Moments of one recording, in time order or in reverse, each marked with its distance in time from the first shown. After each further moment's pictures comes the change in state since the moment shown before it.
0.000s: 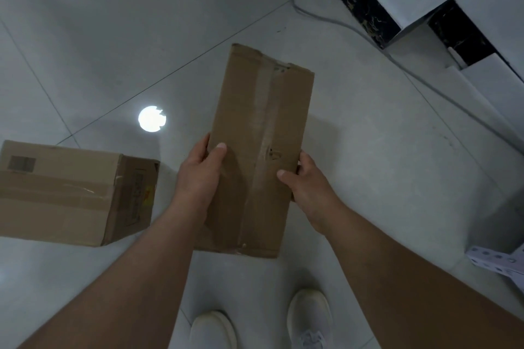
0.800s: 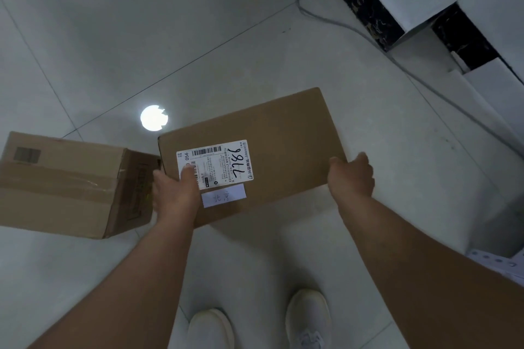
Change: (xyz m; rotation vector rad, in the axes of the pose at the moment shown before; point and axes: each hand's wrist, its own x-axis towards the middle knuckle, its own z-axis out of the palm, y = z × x) left_hand 0.016 -0.046 -0.024 0.161 0.345 -0.251; right_hand 0.020 0.003 -0.042 -0.334 0.594 0.194
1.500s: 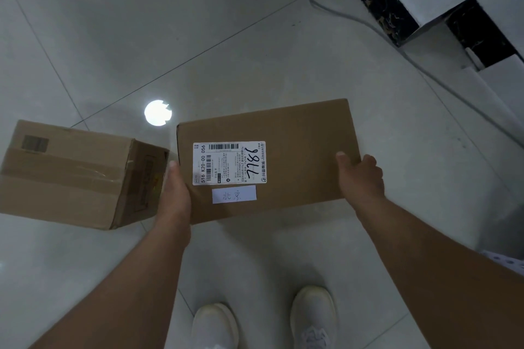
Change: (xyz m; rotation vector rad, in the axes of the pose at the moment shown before) left_hand 0.007 -0.027 -0.008 -0.316 -0.219 -0.080; right_hand 0.007 0.016 0.006 -0.092 -0.075 -0.070
